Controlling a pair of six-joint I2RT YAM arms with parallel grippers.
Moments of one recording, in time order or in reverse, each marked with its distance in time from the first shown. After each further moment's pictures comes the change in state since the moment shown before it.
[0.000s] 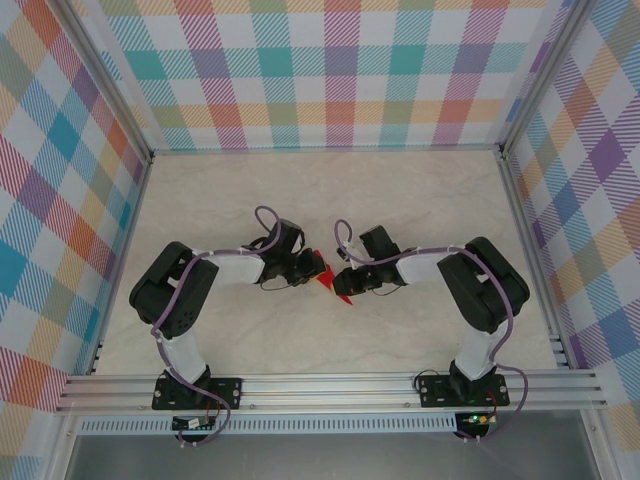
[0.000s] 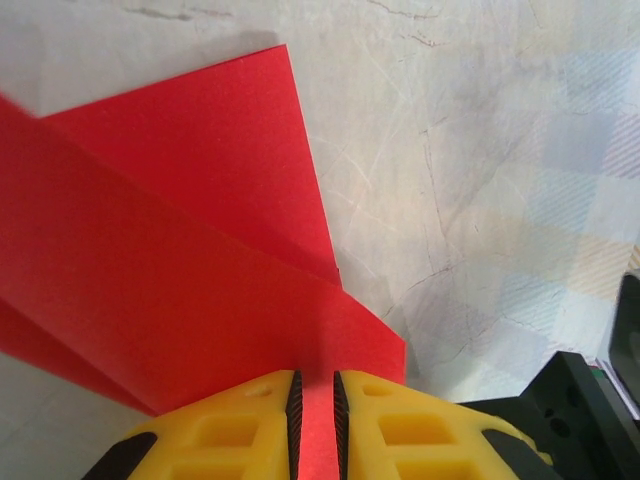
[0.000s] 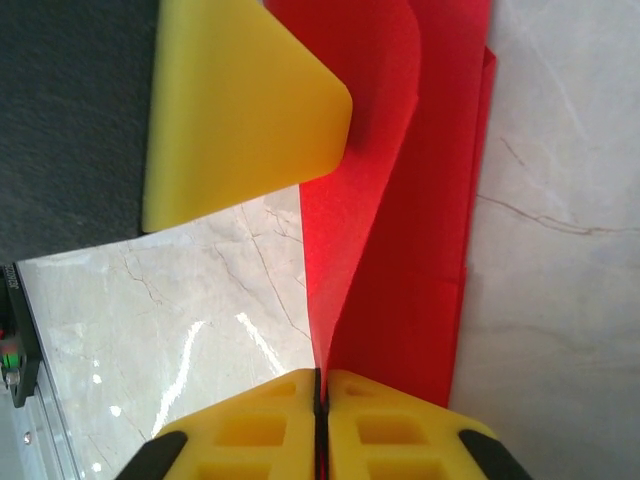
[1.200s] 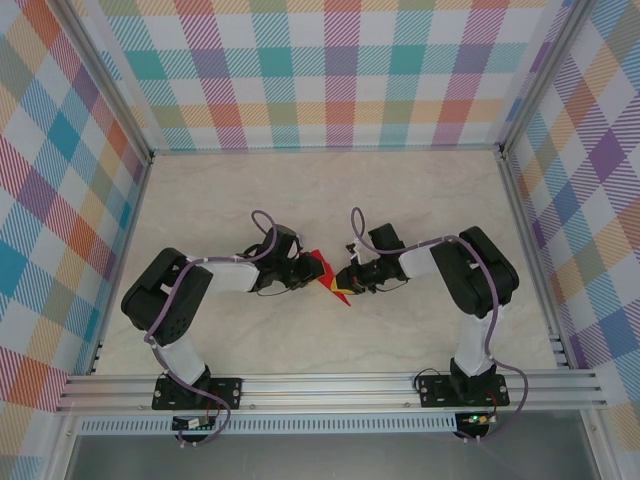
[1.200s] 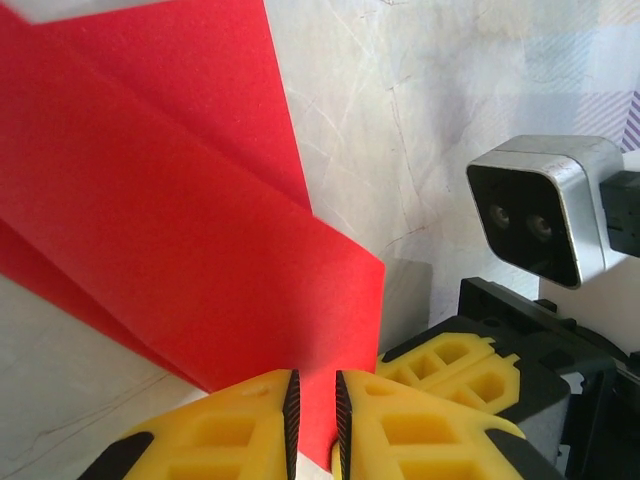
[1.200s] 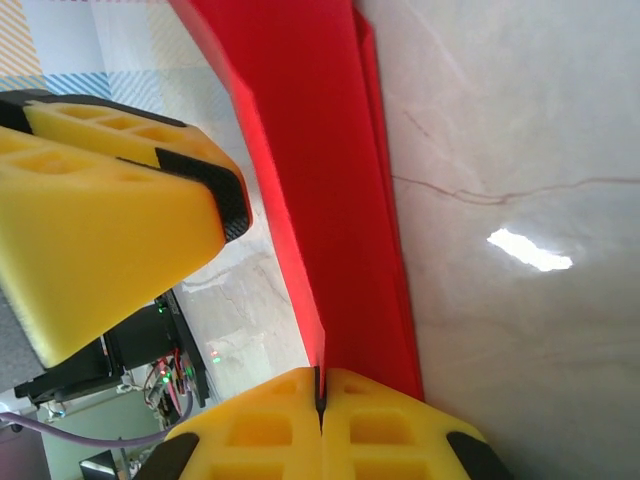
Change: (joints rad) left arm -0.002 -0.059 -0.105 0.114 0.031 0.010; right arm -0.097 0.115 0.014 0.085 -0.266 0.327
